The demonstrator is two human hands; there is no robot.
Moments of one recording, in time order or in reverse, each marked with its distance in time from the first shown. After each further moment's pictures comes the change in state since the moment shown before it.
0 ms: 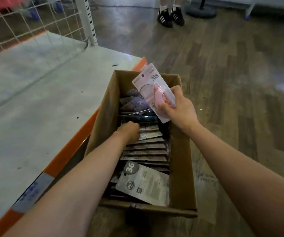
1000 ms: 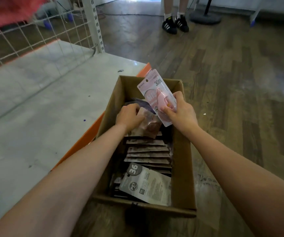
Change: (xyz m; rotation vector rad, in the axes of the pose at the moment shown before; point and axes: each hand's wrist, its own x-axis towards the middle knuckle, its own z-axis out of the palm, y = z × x) left_hand -0.023 0.003 -0.047 -0.477 0.518 -0.018; right_hand -0.002 -0.002 0.001 0.019 0.032 -0.004
